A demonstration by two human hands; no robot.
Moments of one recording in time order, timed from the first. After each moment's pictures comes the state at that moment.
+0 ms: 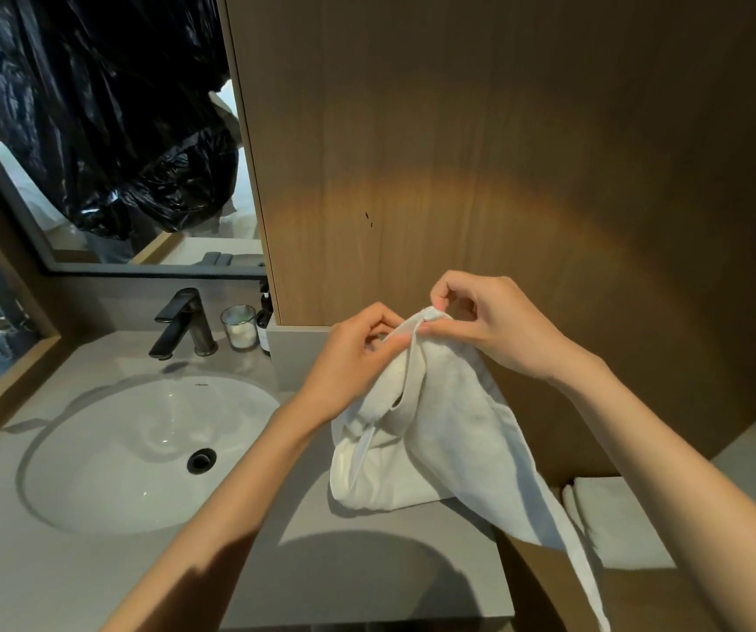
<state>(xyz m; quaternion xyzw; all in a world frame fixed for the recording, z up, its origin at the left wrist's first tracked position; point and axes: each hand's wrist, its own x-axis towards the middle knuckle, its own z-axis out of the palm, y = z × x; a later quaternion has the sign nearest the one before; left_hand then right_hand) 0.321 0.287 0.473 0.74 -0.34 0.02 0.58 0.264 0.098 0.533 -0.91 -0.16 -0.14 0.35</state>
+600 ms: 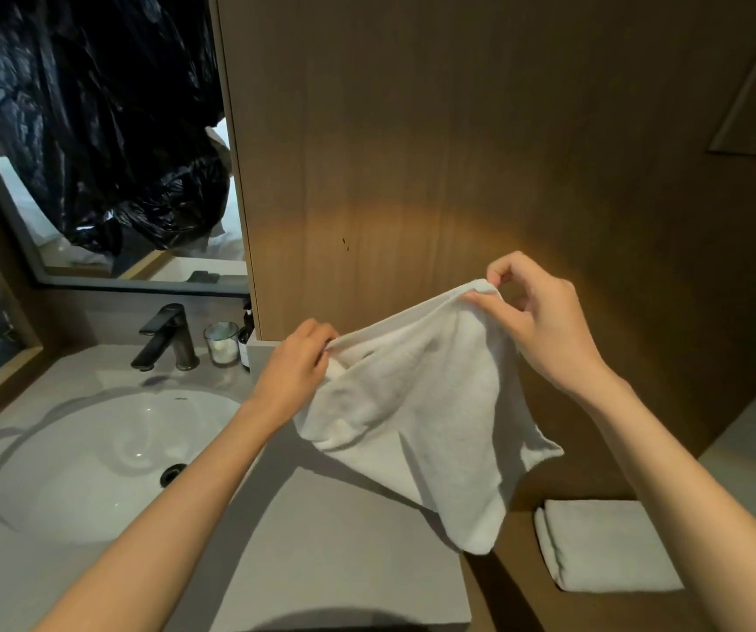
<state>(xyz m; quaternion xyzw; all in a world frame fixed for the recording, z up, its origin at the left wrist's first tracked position) 0.358 0.305 0.441 0.88 -0.32 0.21 0.30 0.217 0.056 0.554 -0.88 -0.06 -0.34 0.33</state>
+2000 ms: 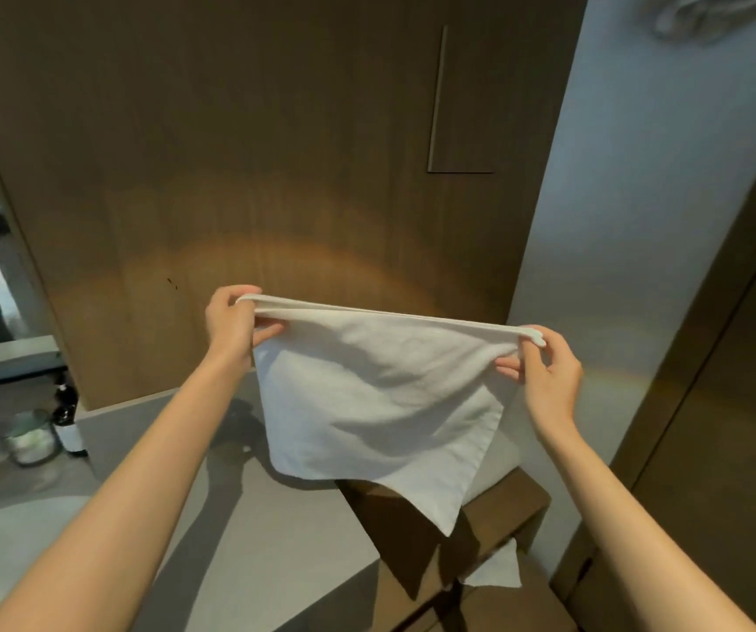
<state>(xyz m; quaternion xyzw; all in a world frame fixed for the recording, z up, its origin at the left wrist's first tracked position) 0.290 0.222 0.554 0.63 -0.15 -0.09 0.76 0.015 0.020 0.499 -0.64 0.30 -0.57 0.41</state>
